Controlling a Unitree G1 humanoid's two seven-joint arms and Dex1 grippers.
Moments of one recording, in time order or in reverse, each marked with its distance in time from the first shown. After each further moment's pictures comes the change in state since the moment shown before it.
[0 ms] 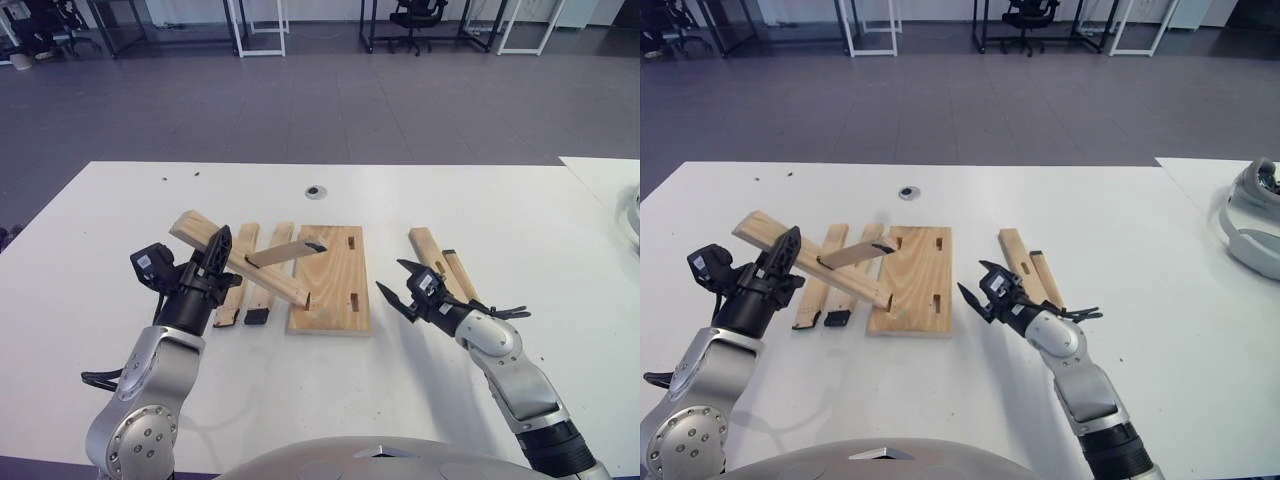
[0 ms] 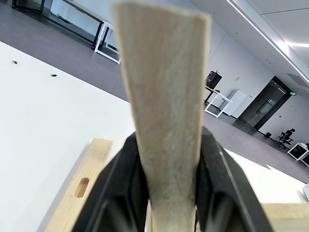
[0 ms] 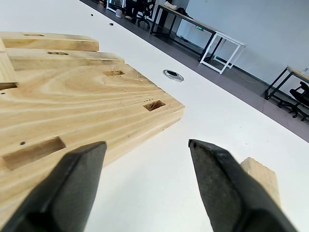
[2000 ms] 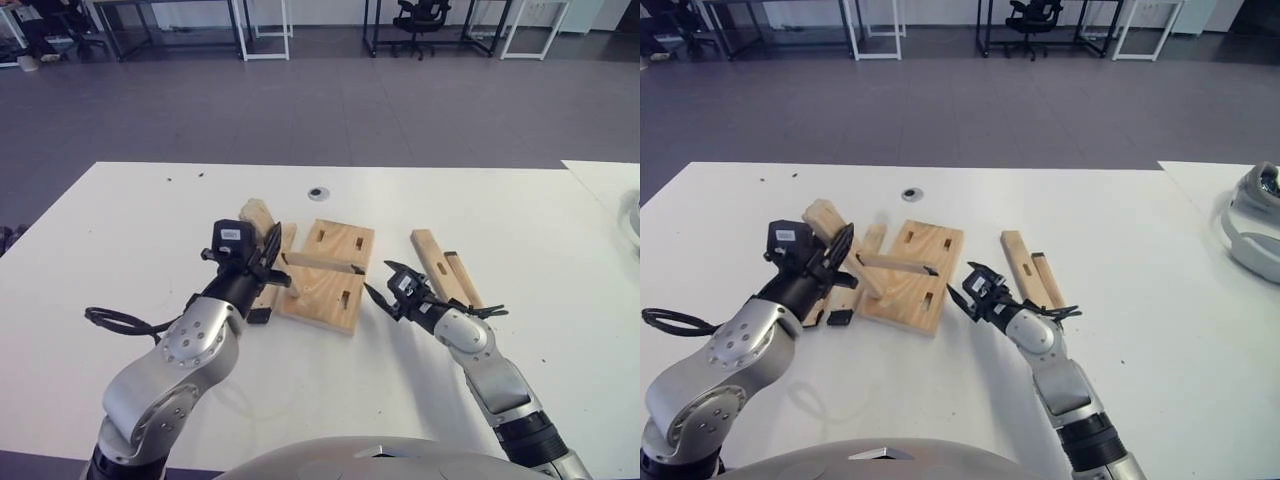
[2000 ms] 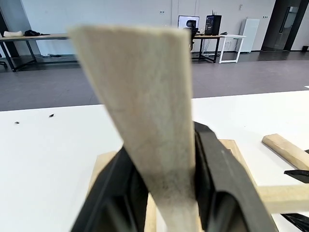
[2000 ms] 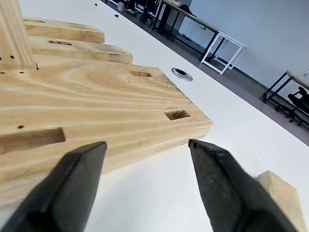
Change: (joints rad) left arm -0.267 0.309 -0.412 -0.037 0.255 0.209 0.262; right arm -0.057 0.072 0.064 0.098 -0.117 -0.016 -0.036
